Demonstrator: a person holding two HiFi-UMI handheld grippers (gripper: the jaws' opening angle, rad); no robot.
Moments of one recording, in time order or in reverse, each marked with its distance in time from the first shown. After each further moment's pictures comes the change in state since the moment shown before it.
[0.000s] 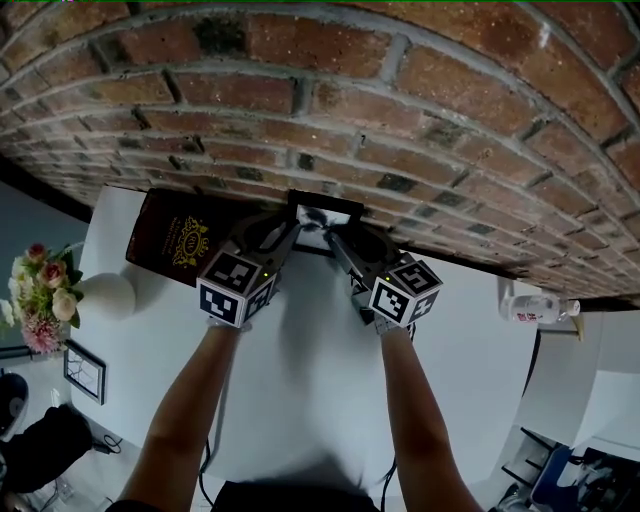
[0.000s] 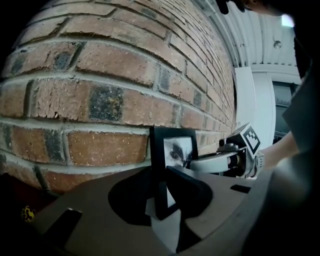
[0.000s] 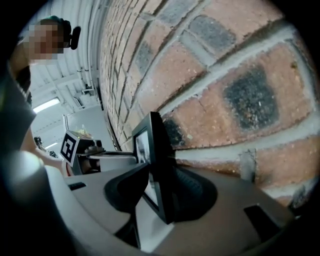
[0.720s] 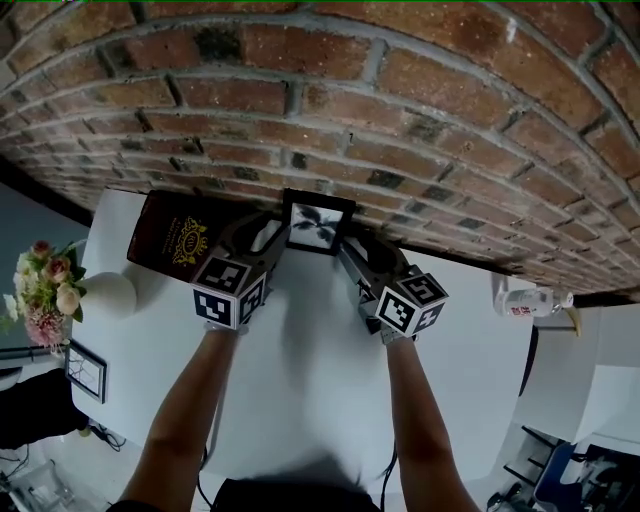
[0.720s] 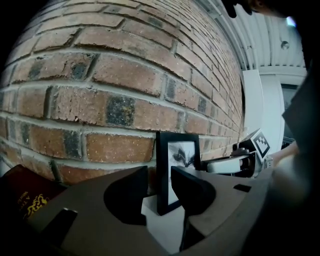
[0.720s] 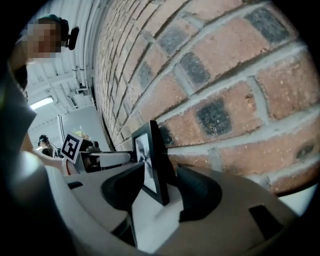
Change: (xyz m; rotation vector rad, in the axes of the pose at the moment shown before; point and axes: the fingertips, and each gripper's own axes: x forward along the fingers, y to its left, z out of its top) left arm -0.018 0.007 0.002 -0.067 -0.028 0.080; right arm -0.039 -0.005 -0.003 0.022 -0.008 -0.082
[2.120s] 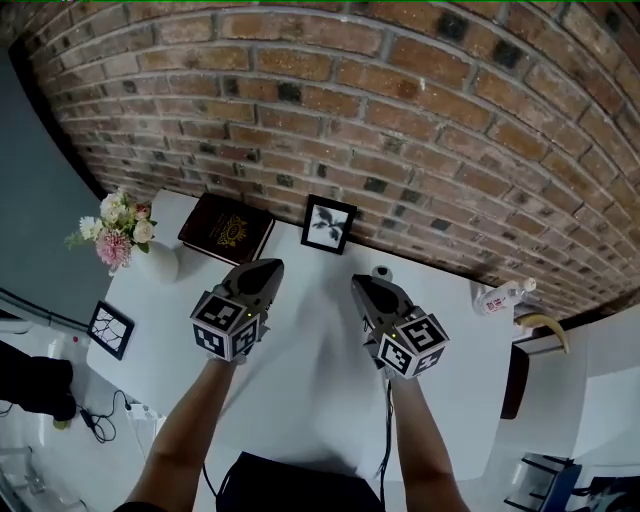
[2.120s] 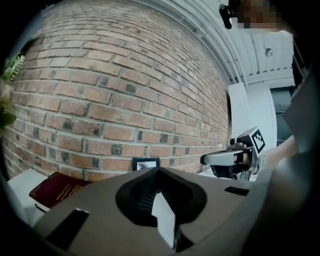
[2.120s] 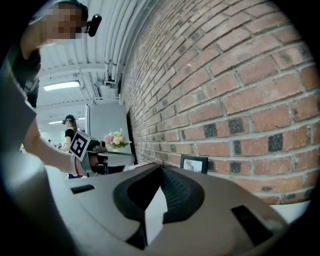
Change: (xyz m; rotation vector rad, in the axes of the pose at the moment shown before) left arm -0.179 -0.095 0.033 0.023 -0.166 -0.015; right arm -0.136 0.162 0.041 -0.274 -0.056 0.072
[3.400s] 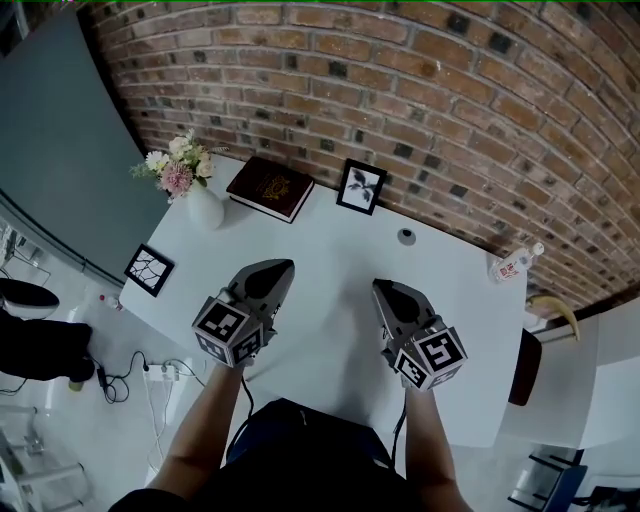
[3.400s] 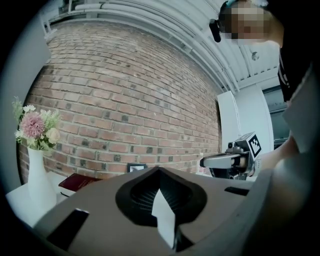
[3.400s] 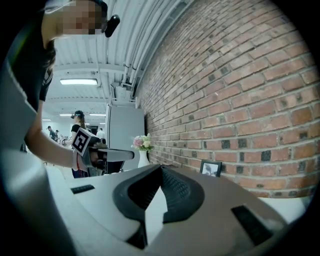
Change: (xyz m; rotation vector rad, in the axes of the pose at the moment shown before) left arm -0.163 -0.091 0.008 0.033 -0.122 0.027; right arm -0.112 0.136 0.006 -0.125 -0.047 0.047
